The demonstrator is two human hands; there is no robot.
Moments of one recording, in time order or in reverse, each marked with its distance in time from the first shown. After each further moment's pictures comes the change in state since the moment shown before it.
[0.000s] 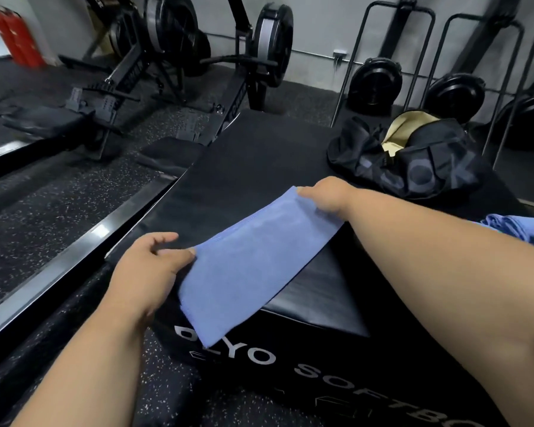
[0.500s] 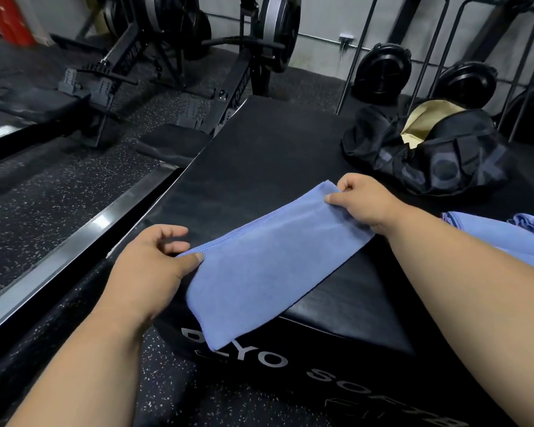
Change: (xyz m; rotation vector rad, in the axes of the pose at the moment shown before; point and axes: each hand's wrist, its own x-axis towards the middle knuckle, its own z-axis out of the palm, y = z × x) left_hand 0.023 -0.009 -0.011 0.129 -0.033 0.012; right_hand -0.012 0.027 0.009 0.262 0.145 -0.123
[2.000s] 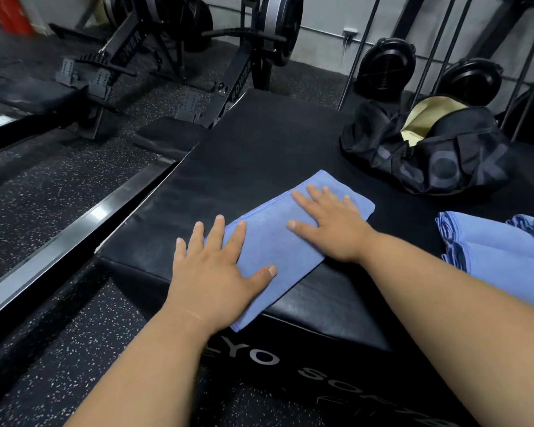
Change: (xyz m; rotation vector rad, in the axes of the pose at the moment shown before) left_hand -0.031 0.024 0.078 1.041 -0.231 0.326; right_hand -0.037 0.007 0.041 -0.672 -0.221 -0.265
